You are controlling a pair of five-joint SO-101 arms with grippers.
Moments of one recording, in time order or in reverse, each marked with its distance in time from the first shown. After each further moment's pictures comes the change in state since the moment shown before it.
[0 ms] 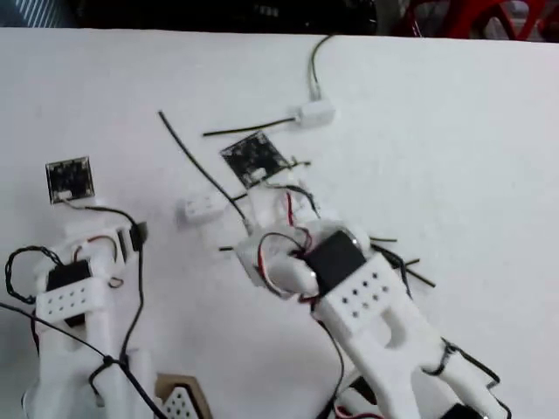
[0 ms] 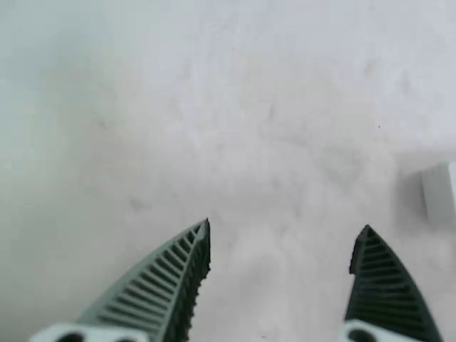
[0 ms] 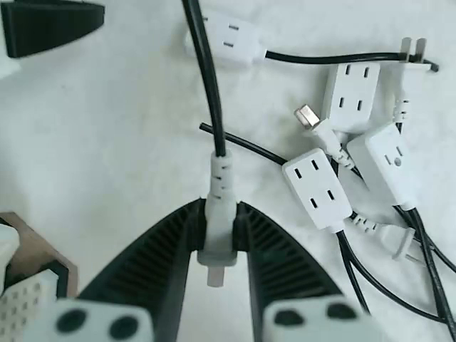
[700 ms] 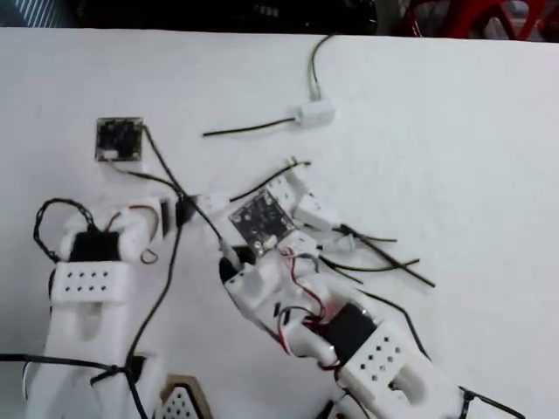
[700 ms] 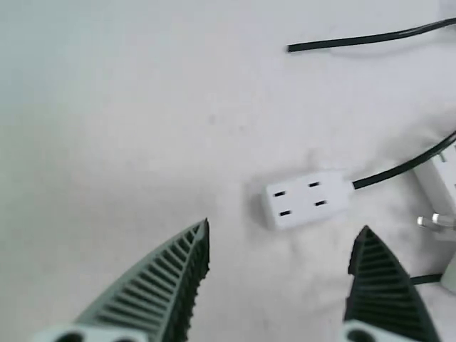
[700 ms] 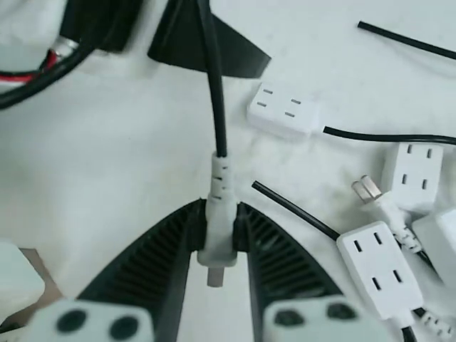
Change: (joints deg) left arm 20.7 0.0 -17.3 14.6 7.0; right arm -7.5 -24.2 35.9 -32.3 0.3
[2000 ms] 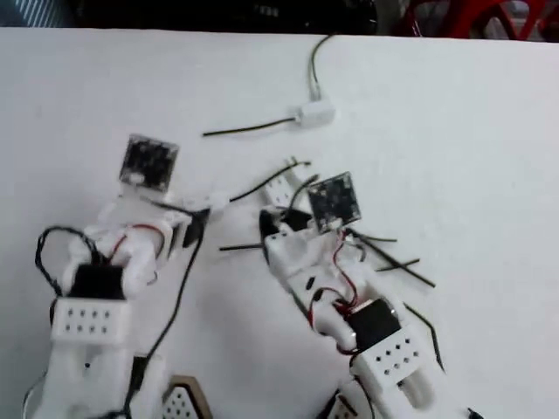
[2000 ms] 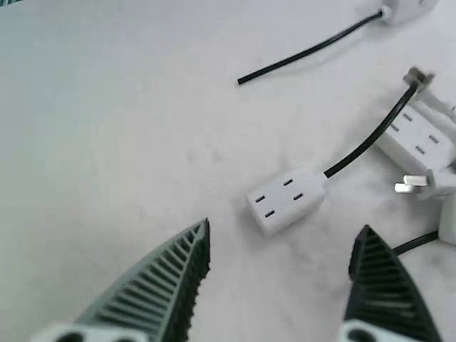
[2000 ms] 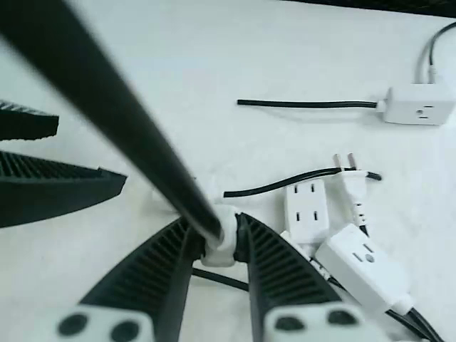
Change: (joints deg) left arm 3.2 -10.0 3.3 1.6 -16.6; right arm 17.2 -4.9 5.9 -11.6 -5.7
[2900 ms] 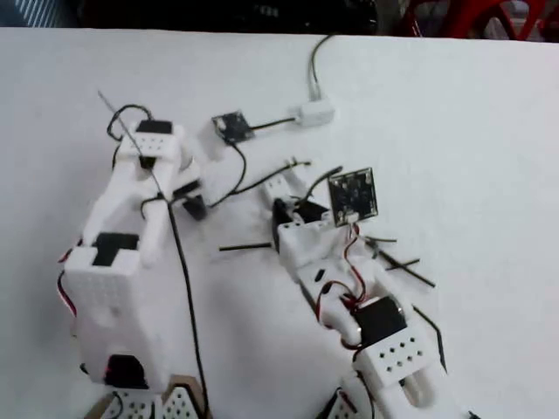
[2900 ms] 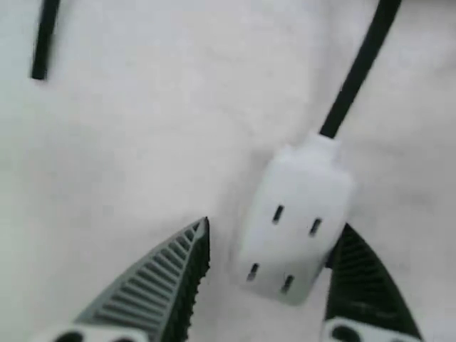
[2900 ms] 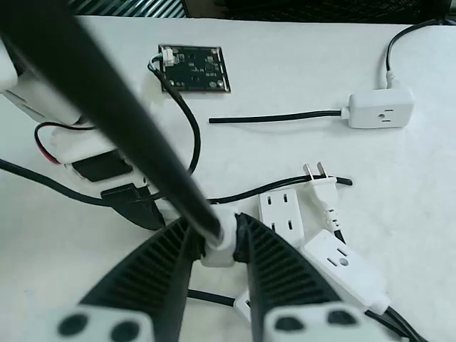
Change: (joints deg) left arm 0.2 83.7 -61.9 14.9 -41.1; right arm 3.3 0.0 0.0 -1.1 -1.1
